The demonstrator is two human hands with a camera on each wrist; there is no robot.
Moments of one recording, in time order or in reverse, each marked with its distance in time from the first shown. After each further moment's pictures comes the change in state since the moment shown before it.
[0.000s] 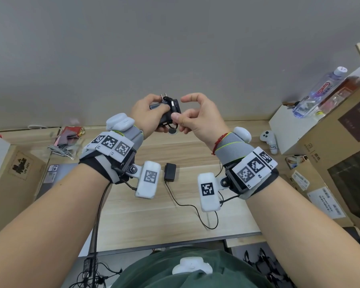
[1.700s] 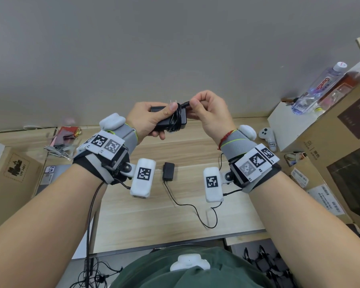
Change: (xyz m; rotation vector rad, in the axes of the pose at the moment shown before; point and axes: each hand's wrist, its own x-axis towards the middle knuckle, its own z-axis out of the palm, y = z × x) left_hand -0.001 -0.003 0.000 -0.133 -0.276 0.010; right_hand 0.021 0.024 -0.026 0.090 0.089 -0.131
